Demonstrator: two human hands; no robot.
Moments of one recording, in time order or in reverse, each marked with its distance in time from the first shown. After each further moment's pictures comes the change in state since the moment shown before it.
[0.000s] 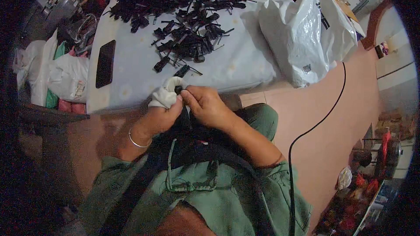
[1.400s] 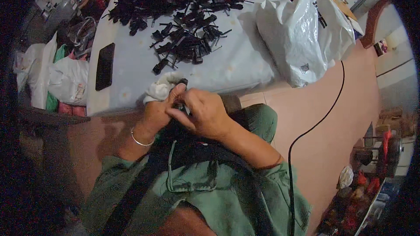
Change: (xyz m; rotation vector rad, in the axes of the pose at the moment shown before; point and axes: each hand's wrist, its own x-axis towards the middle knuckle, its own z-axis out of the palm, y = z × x) left_hand 0.007 0.013 0.007 -0.303 0.178 -0.149; right_hand -0.006 -0.019 0.001 -0.383 0.227 -0.465
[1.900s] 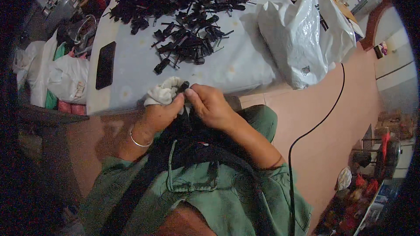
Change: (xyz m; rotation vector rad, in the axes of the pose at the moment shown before) left_hand -0.002 -0.005 -0.008 0.021 -0.135 -0.100; right_hand -0.005 0.024 0.000 0.322 -0.142 0.427
